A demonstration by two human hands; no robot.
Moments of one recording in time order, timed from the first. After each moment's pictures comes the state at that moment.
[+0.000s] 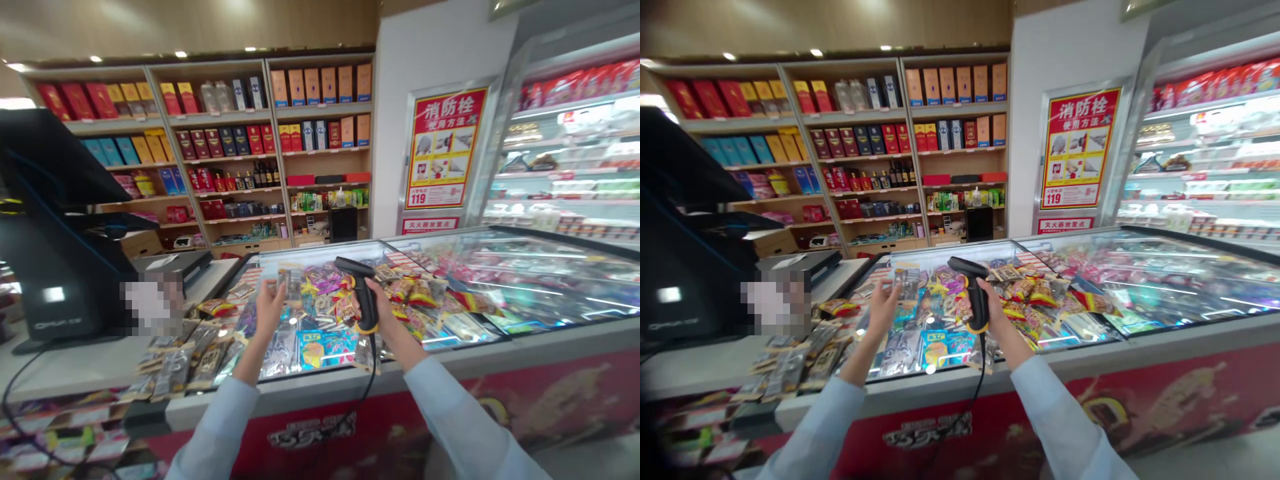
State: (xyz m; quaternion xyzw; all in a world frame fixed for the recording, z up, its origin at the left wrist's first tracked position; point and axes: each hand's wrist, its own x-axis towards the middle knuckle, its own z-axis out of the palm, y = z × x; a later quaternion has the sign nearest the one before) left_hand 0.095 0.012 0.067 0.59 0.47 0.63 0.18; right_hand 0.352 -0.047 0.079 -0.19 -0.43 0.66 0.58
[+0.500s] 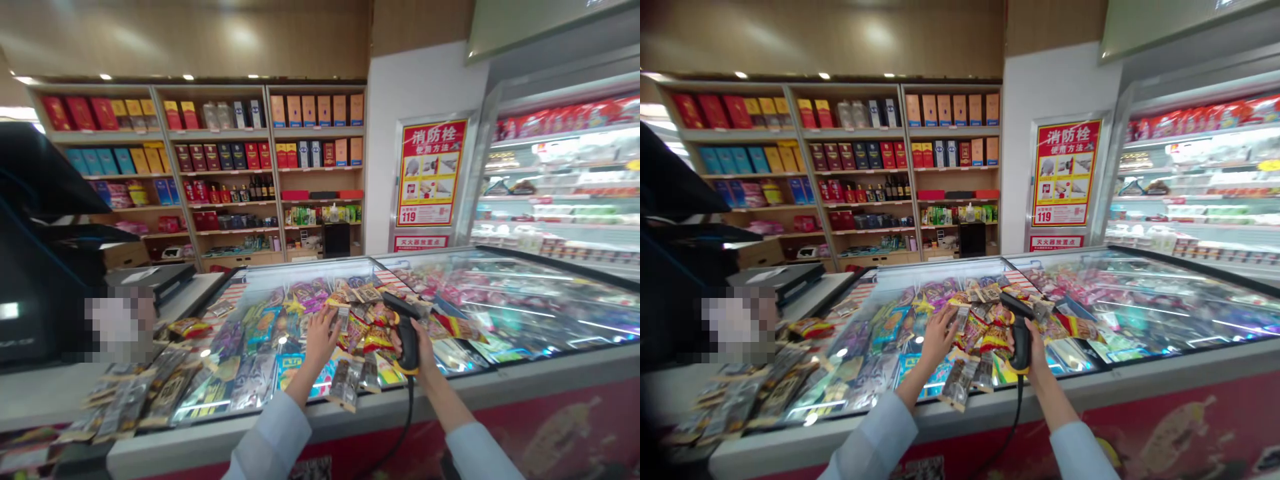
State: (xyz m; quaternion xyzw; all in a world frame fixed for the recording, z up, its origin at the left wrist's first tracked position) left_hand 0.255 0.010 0.015 0.78 0.43 0.45 0.08; right_hand 0.482 -0.065 0.018 -0.25 -0.36 0.59 0.68
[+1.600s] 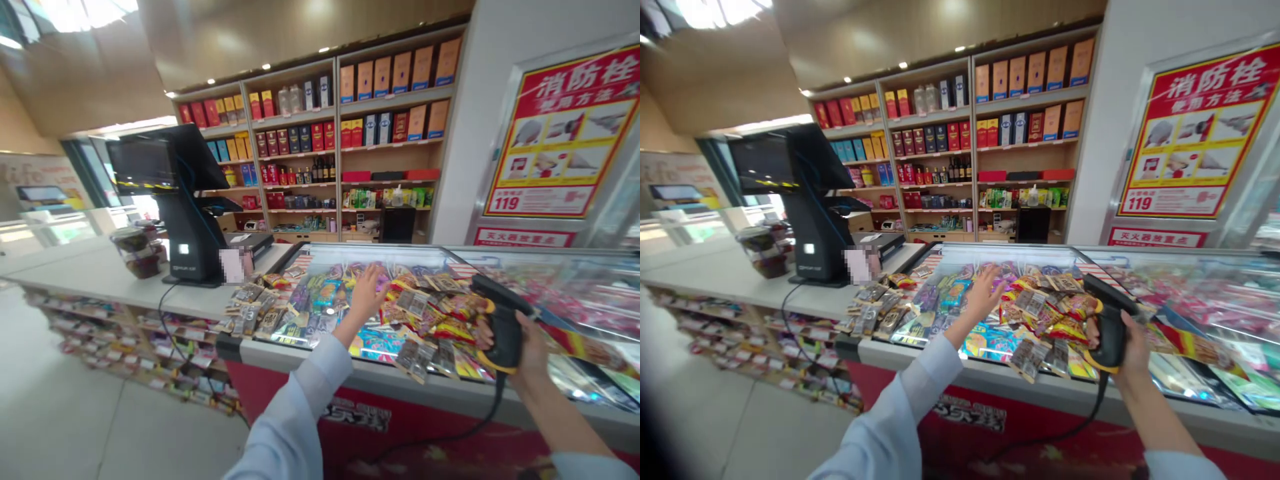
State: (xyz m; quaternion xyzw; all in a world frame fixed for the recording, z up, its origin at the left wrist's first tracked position) left_hand 0.197 -0.004 0.063 0.78 0.43 0.45 0.03; right_hand 0.462 -0.089 0.054 -0.28 -0.40 0.55 0.68
